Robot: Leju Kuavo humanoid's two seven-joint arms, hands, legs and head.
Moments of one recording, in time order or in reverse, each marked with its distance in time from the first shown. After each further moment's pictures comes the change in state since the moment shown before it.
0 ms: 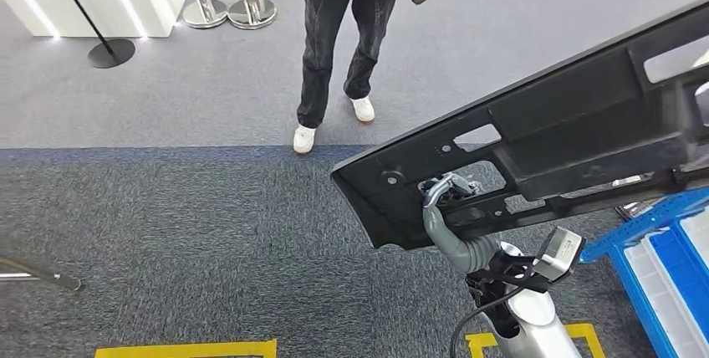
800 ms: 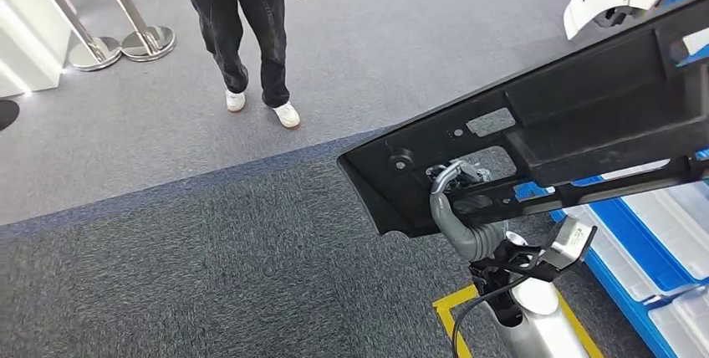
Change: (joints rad) left arm -0.020 0.012 0.001 0.000 0.020 -0.015 -0.066; right arm -0.051 0.002 -0.019 0.003 -0.031 -0.001 0.014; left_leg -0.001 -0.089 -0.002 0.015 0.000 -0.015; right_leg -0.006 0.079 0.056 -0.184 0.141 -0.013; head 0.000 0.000
